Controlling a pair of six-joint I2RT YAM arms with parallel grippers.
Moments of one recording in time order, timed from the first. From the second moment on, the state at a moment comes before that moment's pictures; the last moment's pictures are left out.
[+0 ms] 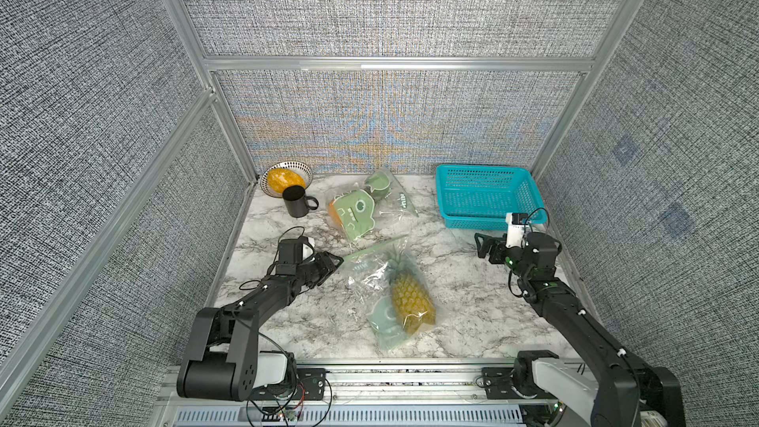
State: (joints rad) left arm -0.12 1.35 0.48 0.08 0.58 -0.78; right arm 0.03 1.04 0.50 0.13 -0.19 0.18
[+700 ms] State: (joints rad) left arm -0.17 1.39 0.60 0.13 0.64 -0.81; right arm 0.03 1.04 0.52 0.12 -0.19 0.17
